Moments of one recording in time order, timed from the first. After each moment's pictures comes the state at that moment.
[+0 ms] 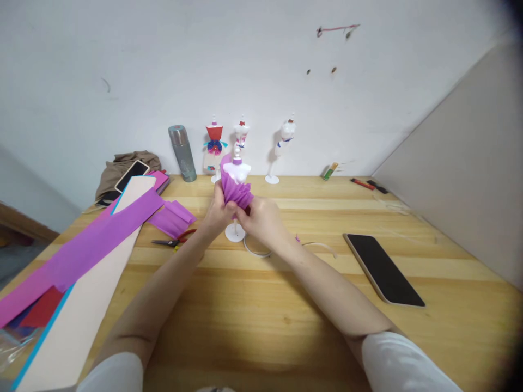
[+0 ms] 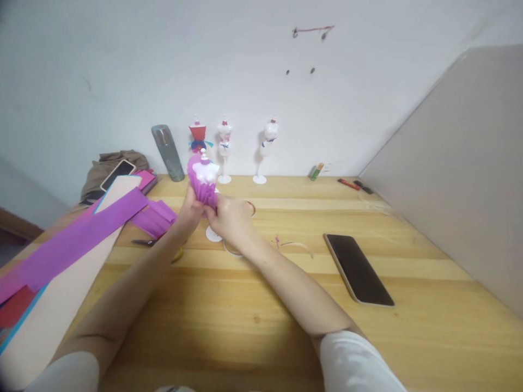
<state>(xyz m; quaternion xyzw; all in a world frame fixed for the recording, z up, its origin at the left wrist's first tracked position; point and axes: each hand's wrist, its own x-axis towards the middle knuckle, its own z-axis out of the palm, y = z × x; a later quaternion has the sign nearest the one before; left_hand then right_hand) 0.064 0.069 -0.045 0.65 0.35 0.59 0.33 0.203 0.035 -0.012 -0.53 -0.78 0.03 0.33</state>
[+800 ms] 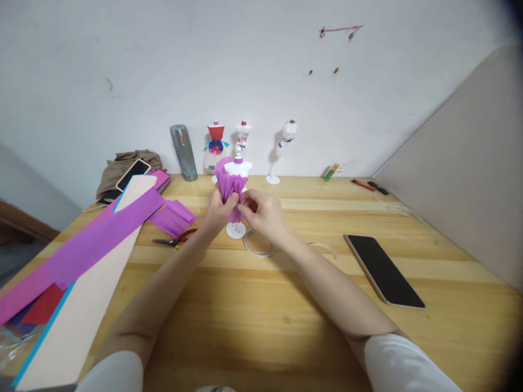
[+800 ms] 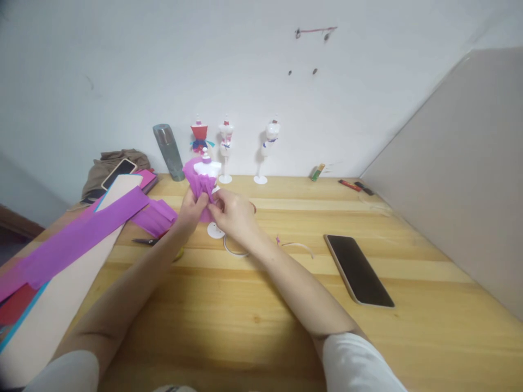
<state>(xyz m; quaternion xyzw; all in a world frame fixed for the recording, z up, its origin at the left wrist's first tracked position) 0.066 0.077 -0.054 0.62 0.38 0.61 0.33 0.212 0.040 -0.012 -0.48 -0.75 0.19 0.41</state>
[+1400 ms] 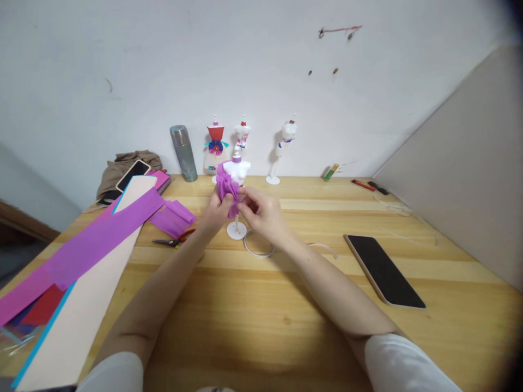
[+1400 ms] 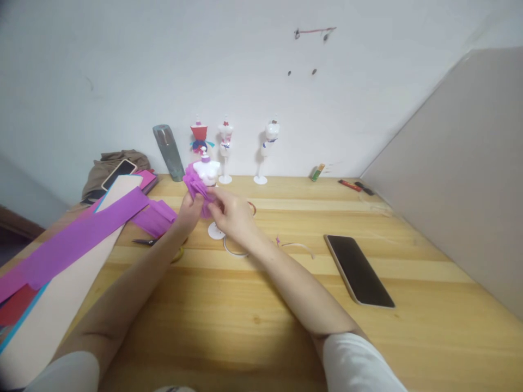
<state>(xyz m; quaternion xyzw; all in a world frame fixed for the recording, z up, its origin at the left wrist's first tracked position) 0.056 0.083 -0.064 0.65 0.38 0.59 0.28 0.213 0.043 -0.022 -0.40 -0.76 0.21 0.46</state>
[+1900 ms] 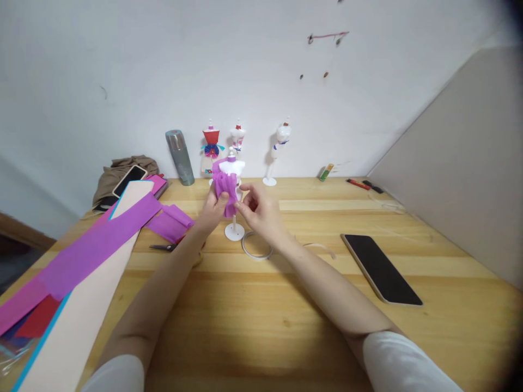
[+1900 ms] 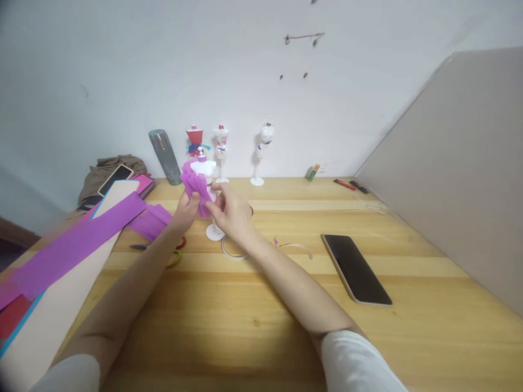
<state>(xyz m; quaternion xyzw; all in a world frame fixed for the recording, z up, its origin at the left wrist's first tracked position) 0.053 0.091 -0.049 0.68 0.36 0.57 0.28 0.213 0.051 -0.023 -0.44 -0.71 0.22 0.51</state>
